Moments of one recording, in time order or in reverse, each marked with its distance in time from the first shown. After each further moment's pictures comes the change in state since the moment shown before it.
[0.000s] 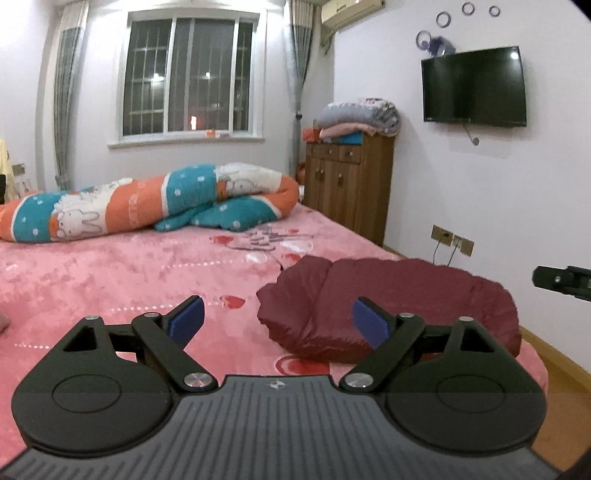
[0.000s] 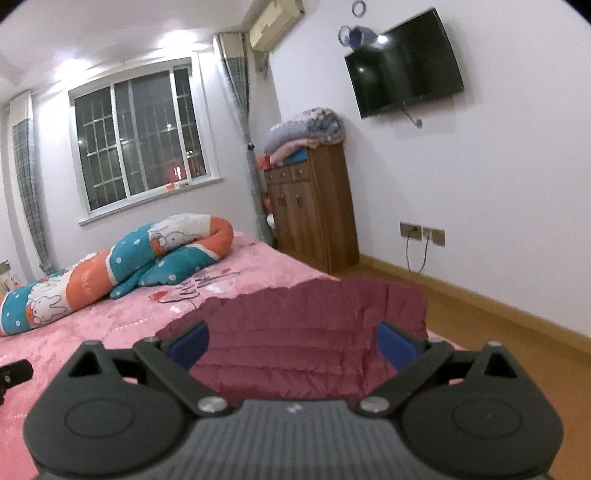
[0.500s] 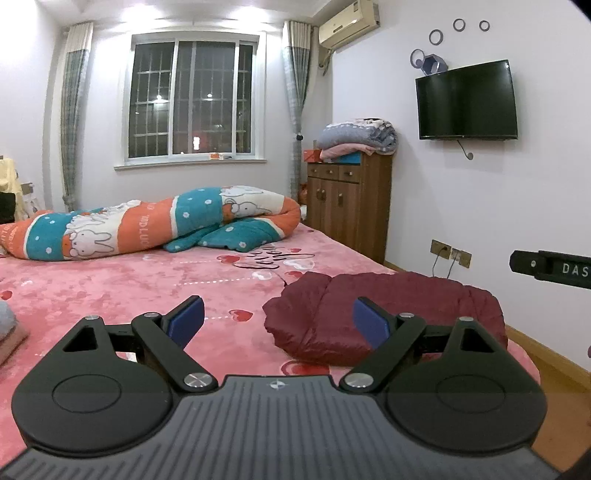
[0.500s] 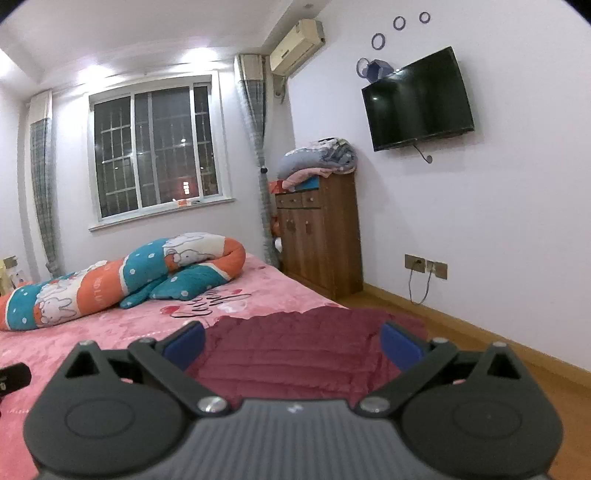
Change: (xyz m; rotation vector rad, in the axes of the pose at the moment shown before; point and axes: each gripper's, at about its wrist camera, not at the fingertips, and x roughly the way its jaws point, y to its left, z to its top) left arm -0.024 -0.003 -0.004 0.021 -0.064 0.019; right arm -0.034 0.025 0.004 -0.060 -0.068 0.012
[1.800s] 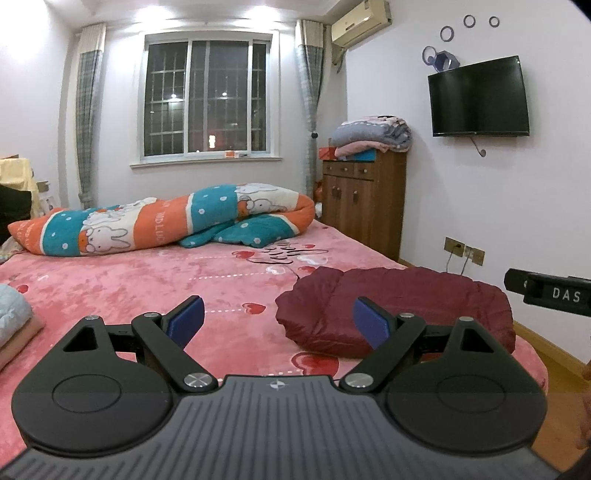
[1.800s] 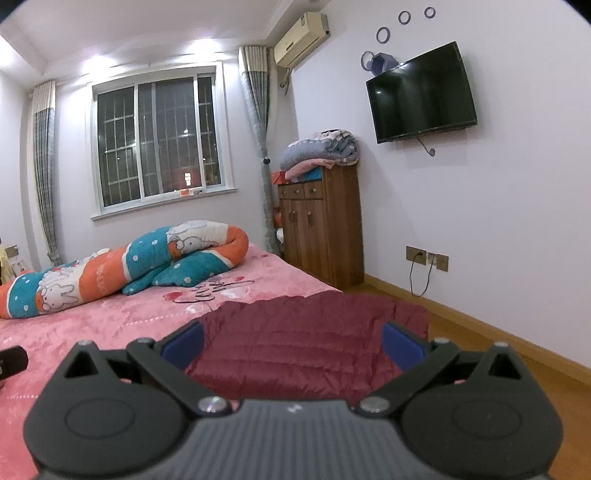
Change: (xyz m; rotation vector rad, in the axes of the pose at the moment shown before) left arm -0.010 -0.010 -0.008 -0.009 0.006 0.063; right arm 0.001 0.009 -0.012 -0.011 0.033 0.005
